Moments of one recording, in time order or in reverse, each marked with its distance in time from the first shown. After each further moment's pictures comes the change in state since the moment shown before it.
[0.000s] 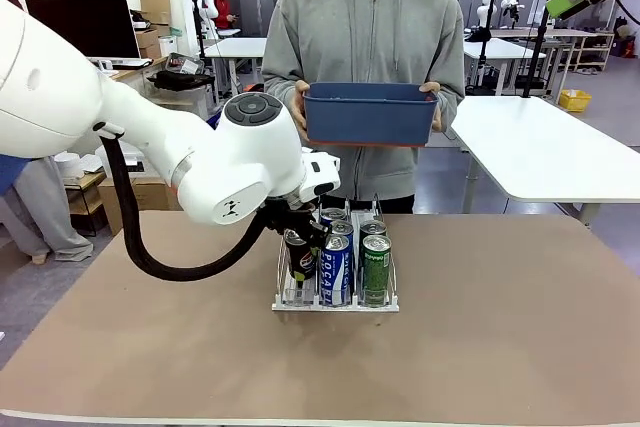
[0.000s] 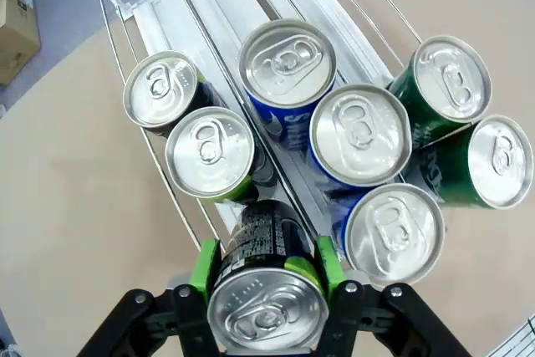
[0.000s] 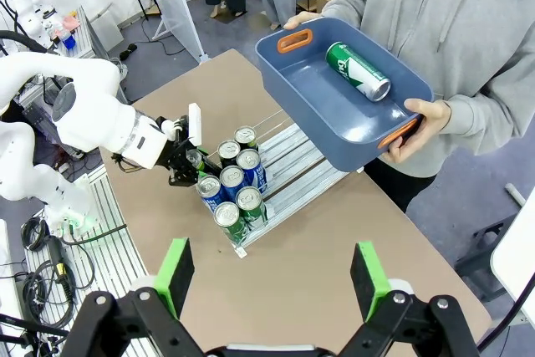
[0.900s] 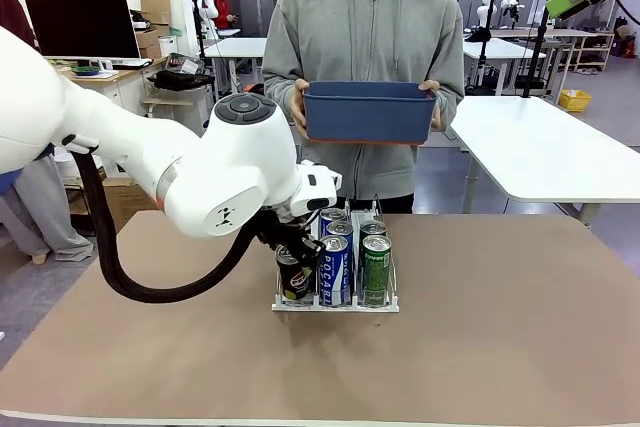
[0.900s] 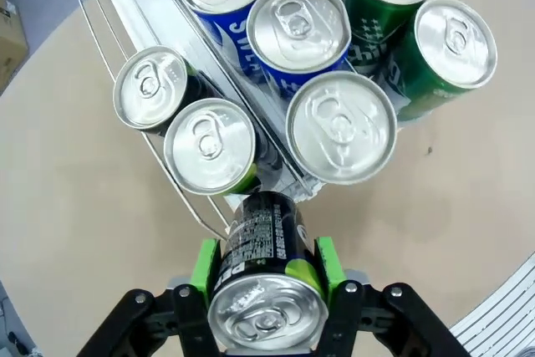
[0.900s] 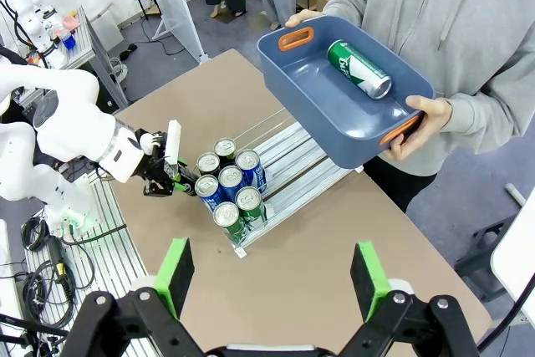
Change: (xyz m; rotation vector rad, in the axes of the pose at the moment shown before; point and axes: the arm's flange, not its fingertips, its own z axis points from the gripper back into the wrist) left arm -0.034 -0.014 0.024 -0.029 0.081 -0.108; right arm 0.000 0.000 0.000 0.000 0.000 0.000
